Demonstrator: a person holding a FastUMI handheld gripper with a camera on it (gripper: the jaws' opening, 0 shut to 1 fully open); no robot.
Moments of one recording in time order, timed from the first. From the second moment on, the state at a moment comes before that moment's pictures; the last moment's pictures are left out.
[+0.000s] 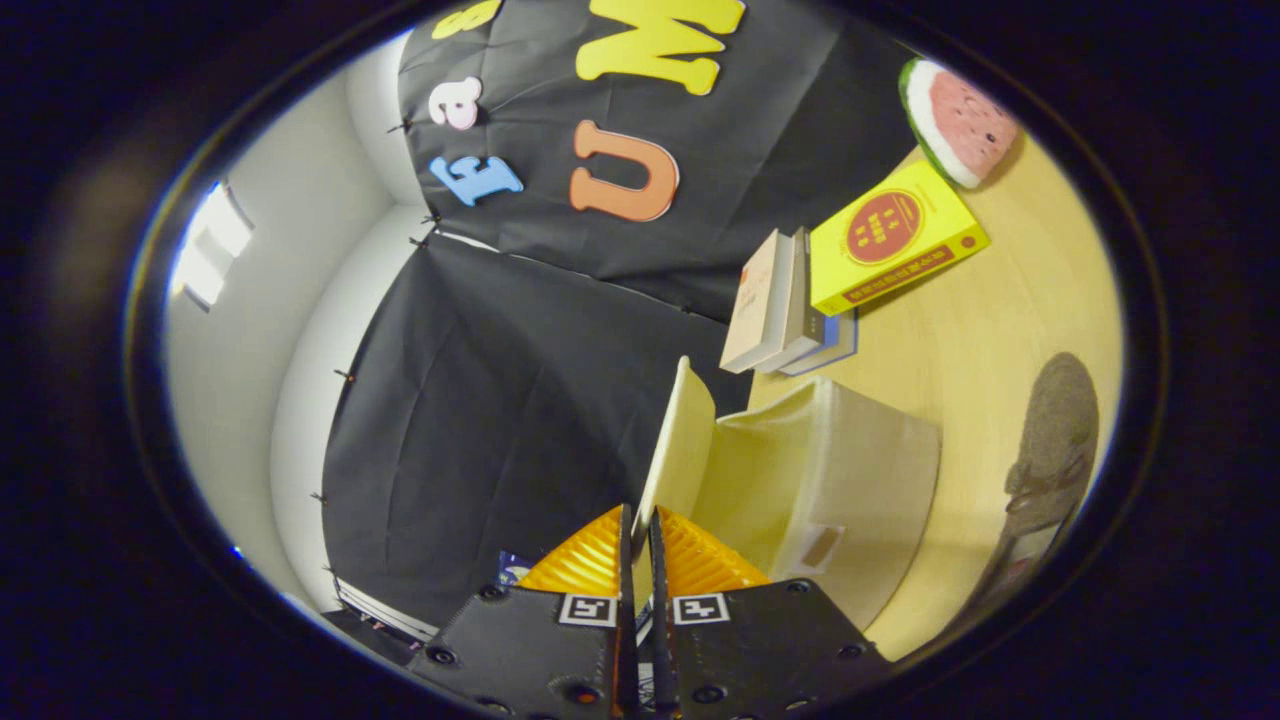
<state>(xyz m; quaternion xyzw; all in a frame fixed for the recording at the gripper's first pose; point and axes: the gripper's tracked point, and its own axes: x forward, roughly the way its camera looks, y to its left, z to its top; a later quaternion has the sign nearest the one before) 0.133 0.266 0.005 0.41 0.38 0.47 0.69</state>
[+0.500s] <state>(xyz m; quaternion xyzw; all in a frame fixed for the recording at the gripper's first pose) 0.119 0.387 0.069 0.38 0.36 0.49 0.69</state>
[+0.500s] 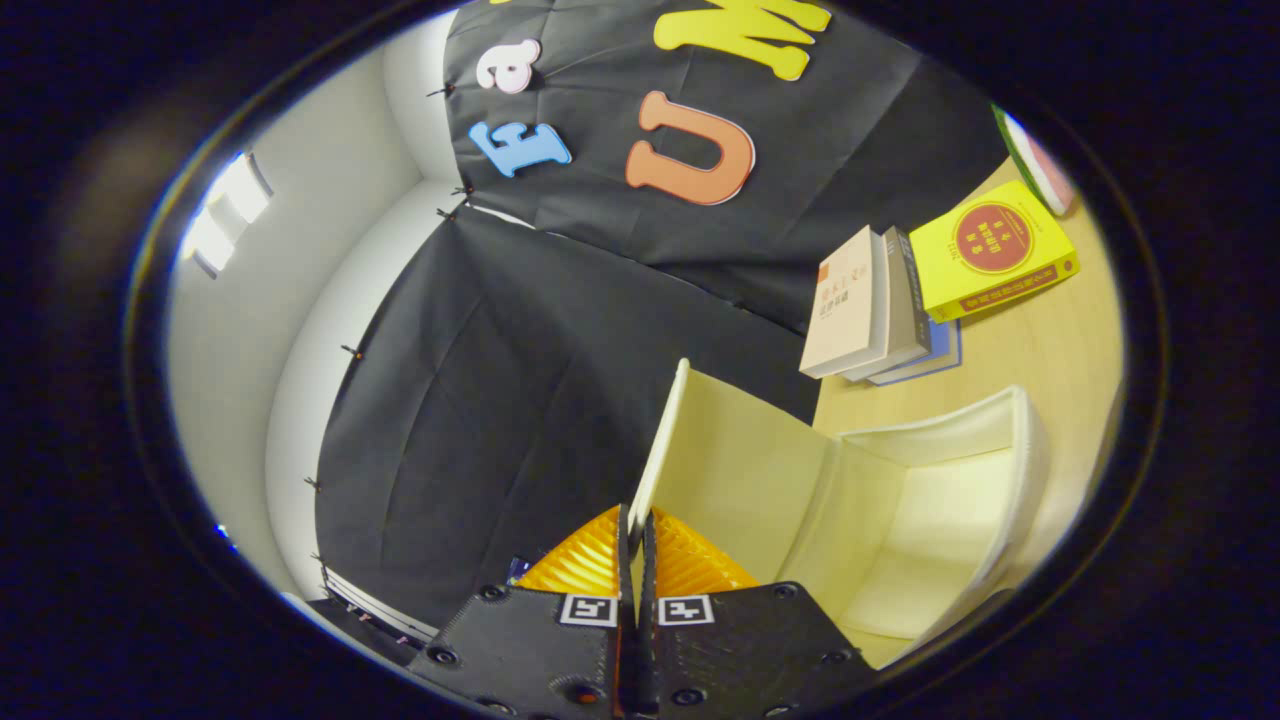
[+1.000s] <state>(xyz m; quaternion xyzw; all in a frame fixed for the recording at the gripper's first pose) 0.122 0.493 0.065 0.37 0.39 0.49 0.69</state>
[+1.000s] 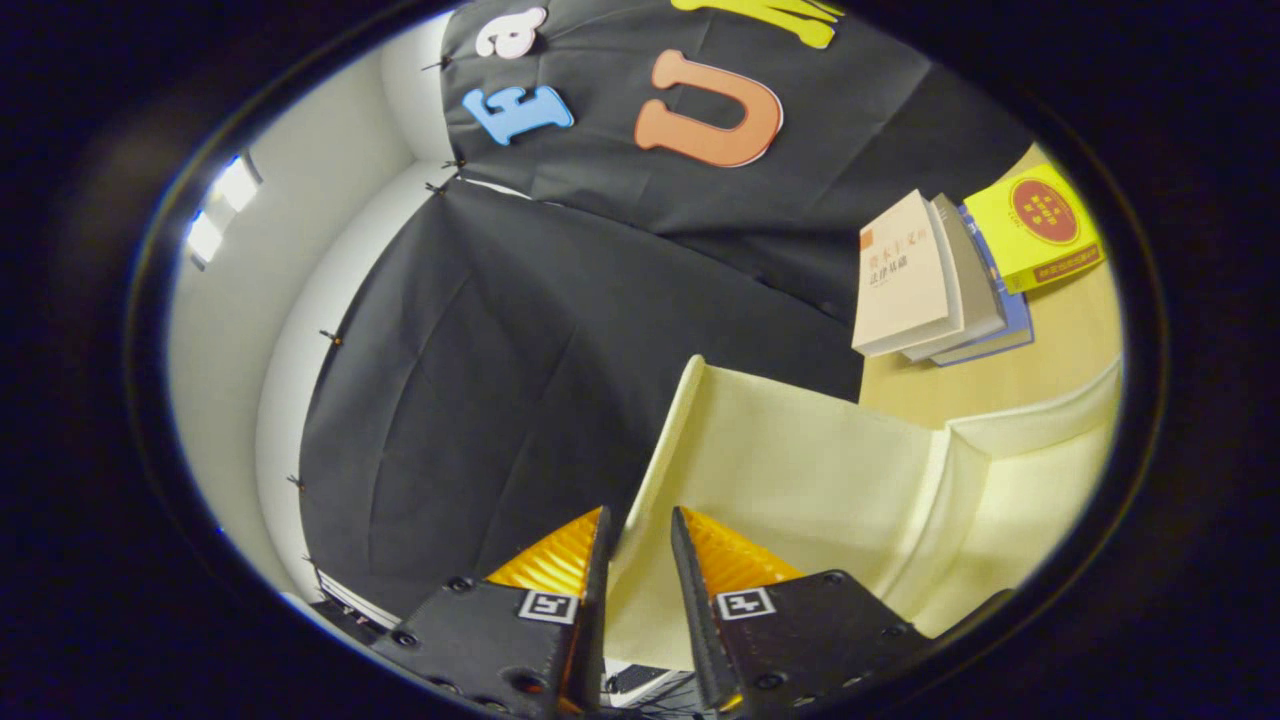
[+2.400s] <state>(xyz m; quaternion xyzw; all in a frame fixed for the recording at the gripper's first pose) 0.123 0.183 -0.064 0.03 0.38 0.21 0.90</state>
